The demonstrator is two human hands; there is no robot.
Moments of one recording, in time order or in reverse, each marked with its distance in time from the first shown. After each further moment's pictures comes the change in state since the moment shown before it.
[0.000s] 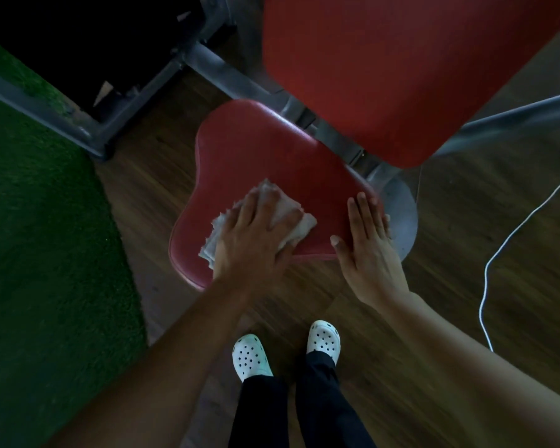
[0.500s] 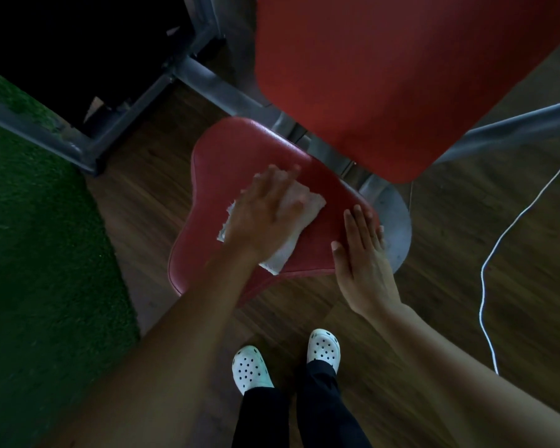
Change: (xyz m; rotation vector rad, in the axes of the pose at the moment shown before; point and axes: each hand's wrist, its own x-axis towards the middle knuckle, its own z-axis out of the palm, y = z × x) left_hand 0.067 -0.013 -0.015 -0.380 -0.116 -0.141; right_hand 0.005 -0.017 -0.001 0.105 0.102 0.060
